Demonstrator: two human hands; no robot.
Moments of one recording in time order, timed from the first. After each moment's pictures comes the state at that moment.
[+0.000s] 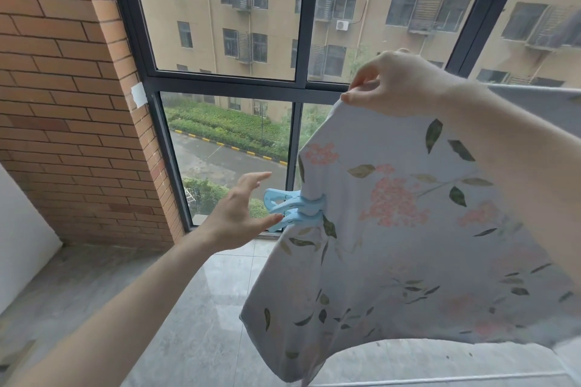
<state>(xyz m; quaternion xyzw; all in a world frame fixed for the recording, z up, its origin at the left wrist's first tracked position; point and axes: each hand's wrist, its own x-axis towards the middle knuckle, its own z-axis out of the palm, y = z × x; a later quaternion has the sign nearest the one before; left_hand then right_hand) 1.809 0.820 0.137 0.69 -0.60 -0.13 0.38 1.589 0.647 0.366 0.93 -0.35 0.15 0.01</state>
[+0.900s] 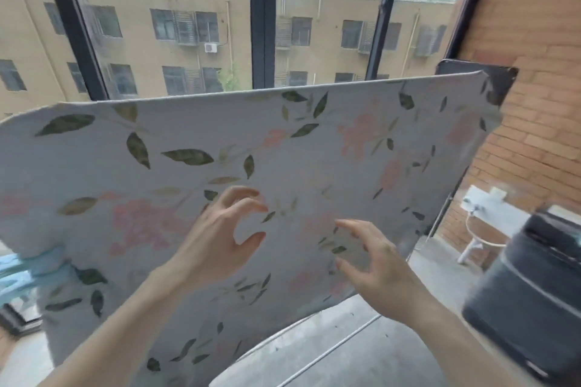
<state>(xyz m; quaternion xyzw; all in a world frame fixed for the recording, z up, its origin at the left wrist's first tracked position) 1.435 0.693 0.187 0.52 -0.79 -0.04 0.32 1.130 0.703 0.167 0.77 -0.51 0.32 -0.22</state>
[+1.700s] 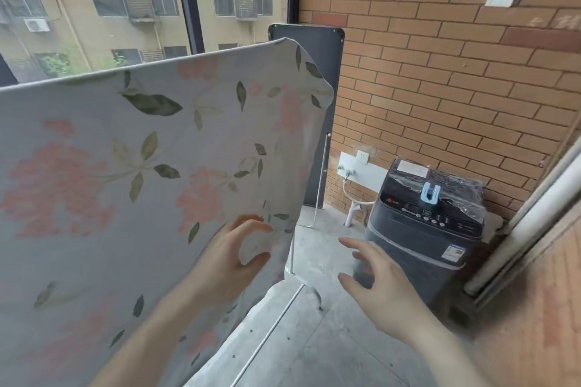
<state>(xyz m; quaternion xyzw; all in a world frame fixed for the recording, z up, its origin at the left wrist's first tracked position) 0.960 0.416 0.114 0.39 -0.86 -0.24 0.24 0.695 0.559 0.107 0.56 -0.71 0.34 -0.25</state>
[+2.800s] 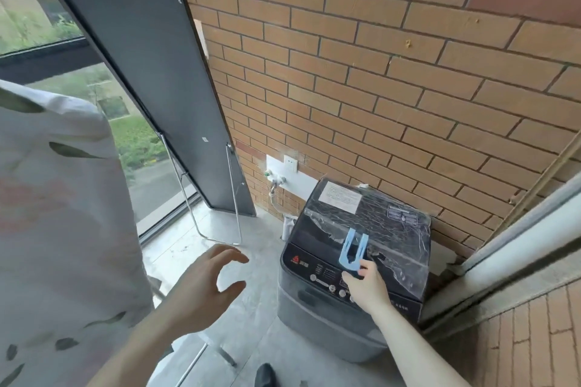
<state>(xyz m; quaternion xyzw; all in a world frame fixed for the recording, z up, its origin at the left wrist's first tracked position) 0.423 0.141 0.018 0.41 -0.85 -0.31 0.10 0.088 0.261 -0.086 0.23 -0.85 0.31 -0.36</state>
